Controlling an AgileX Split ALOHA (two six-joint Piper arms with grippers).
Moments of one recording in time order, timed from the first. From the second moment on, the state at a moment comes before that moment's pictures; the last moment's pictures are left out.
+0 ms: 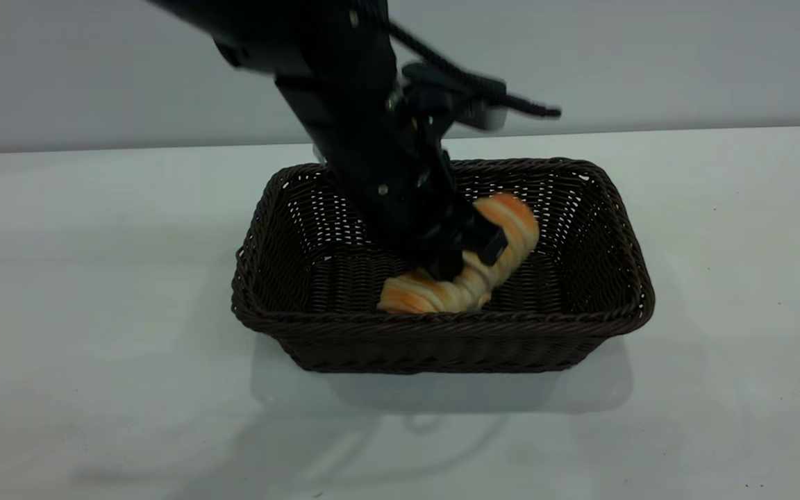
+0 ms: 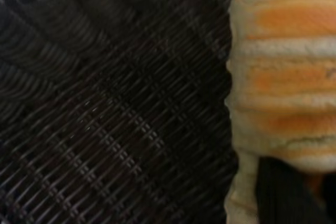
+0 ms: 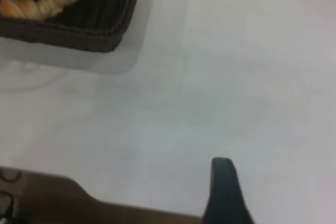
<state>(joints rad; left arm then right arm) -0.66 2.21 -1.39 -0.16 0.29 0.16 0.17 0.09 -0.59 -0.01 1.24 0.02</state>
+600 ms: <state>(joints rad) -0.66 1.73 -1.39 -0.03 0.65 0.16 0.17 0.09 -0.48 0.00 1.13 -0.05</state>
